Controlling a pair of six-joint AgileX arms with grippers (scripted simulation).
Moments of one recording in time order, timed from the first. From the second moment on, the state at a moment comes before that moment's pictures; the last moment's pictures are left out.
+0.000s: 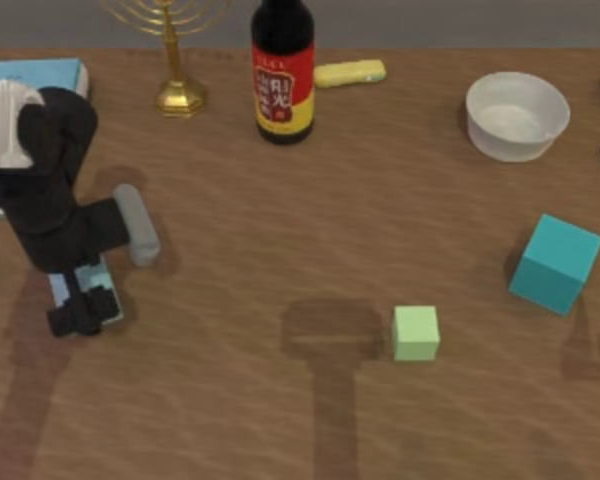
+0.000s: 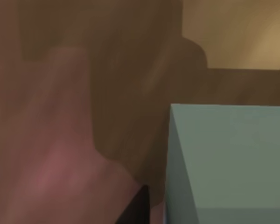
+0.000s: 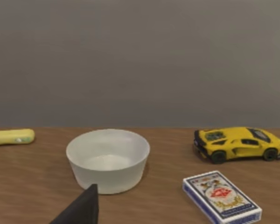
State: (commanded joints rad) left arm -0.15 2.08 1.23 -0.72 0.00 1.03; right arm 0.00 0.00 0.00 0.00 0.00 0.00
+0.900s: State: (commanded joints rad) left arm -0.15 2.05 1.24 -0.76 0.01 1.02; right arm 0.00 0.00 0.00 0.00 0.00 0.00
